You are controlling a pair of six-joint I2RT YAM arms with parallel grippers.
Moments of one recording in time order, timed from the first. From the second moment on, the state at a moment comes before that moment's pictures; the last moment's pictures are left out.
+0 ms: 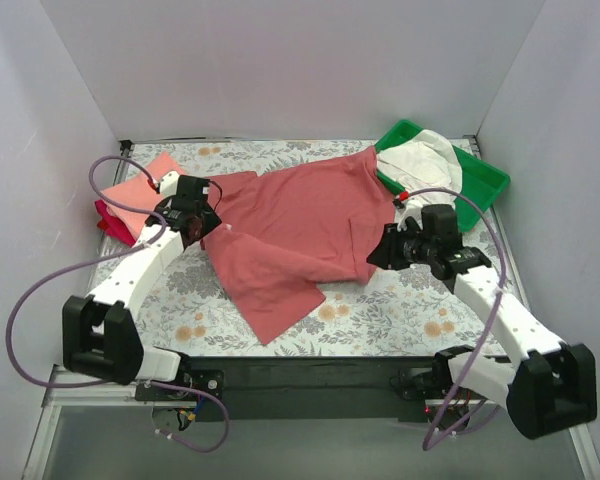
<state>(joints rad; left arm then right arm) -0.25 1.33 1.05 -0.56 -0.38 -0.78 0.30 1.04 0.73 -0.35 -0.48 0.24</state>
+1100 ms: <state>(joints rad) -0.72 1.02 0.56 -0.68 -0.03 -1.18 0.37 1.65 1.04 -0.25 -0.02 0.14</state>
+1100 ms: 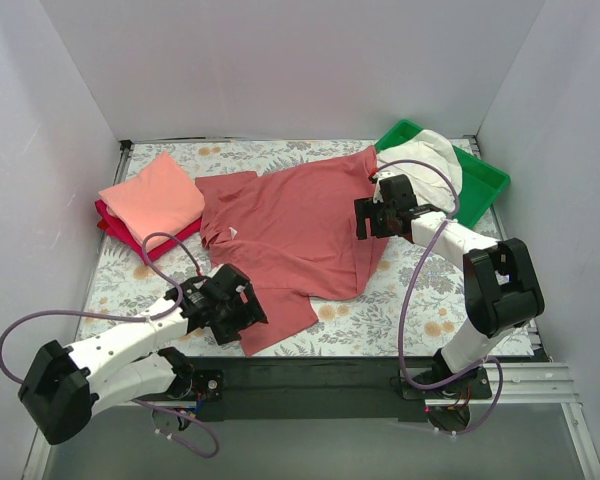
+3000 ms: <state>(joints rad) -0.88 1.03 0.45 -0.76 0.05 -1.36 0.30 1.92 1.23 -0.24 -0.10 0.19</state>
